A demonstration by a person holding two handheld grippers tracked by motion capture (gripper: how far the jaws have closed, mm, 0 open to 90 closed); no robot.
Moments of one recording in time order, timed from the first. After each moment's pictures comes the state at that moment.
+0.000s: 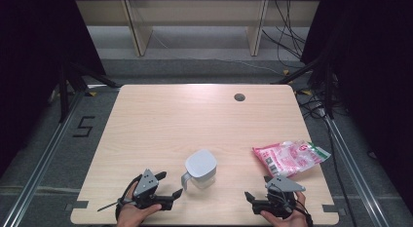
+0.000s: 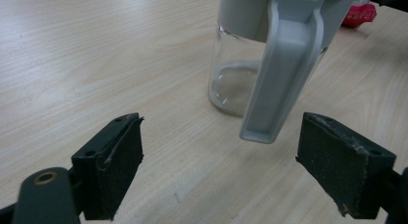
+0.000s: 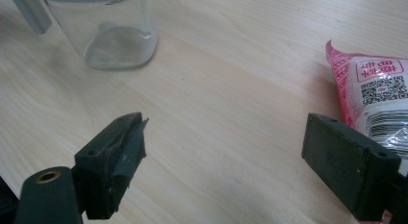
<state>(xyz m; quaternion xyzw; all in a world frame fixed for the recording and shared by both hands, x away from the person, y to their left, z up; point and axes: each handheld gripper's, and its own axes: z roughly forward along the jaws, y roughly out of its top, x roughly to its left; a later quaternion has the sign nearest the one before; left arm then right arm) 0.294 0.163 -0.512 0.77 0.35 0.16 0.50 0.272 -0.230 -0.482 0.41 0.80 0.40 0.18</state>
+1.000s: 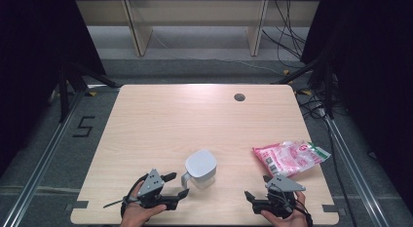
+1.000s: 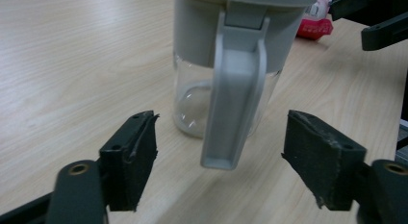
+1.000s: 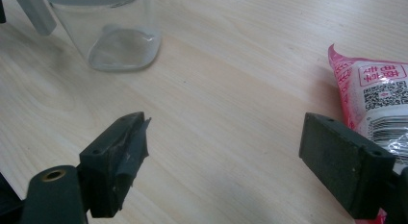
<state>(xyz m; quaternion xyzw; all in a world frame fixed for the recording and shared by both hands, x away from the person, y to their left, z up) 0.293 0.143 -0.506 0.78 0.31 0.13 0.53 0.272 -0.229 -0.481 0.41 0.80 0.40 0.19</state>
